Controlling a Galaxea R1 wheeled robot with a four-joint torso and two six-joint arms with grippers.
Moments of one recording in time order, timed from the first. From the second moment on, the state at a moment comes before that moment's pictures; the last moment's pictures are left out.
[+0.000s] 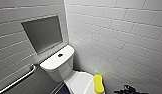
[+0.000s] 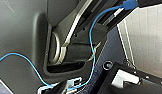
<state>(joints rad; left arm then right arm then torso) 1.71 2.61 -1.86 0.12 -0.22 -0.08 -0.70 2.30 -1.77 0.13 -0.06 0.20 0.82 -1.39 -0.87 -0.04</state>
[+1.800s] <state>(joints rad) 1.70 2.65 -1.94 0.12 -0.22 -0.08 -0.50 2.37 -1.87 0.13 -0.11 0.24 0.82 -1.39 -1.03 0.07</state>
